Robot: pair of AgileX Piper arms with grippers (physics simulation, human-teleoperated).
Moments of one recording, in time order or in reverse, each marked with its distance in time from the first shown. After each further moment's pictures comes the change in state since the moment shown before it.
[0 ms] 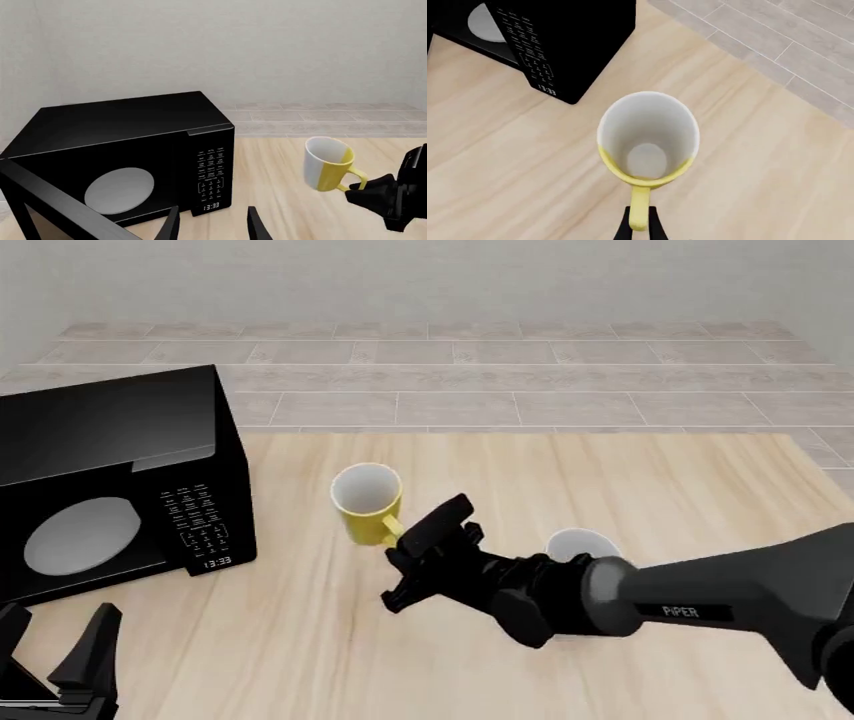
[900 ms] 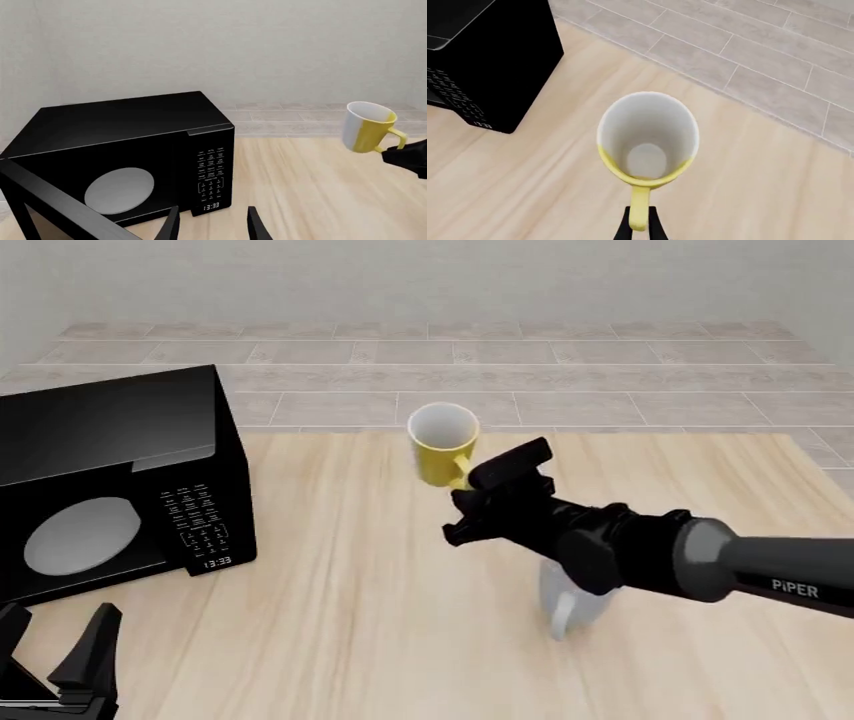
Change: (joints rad) left arm 0.000 0.000 0.000 0.000 0.000; right arm -0.196 -0.175 0.003 0.134 0.021
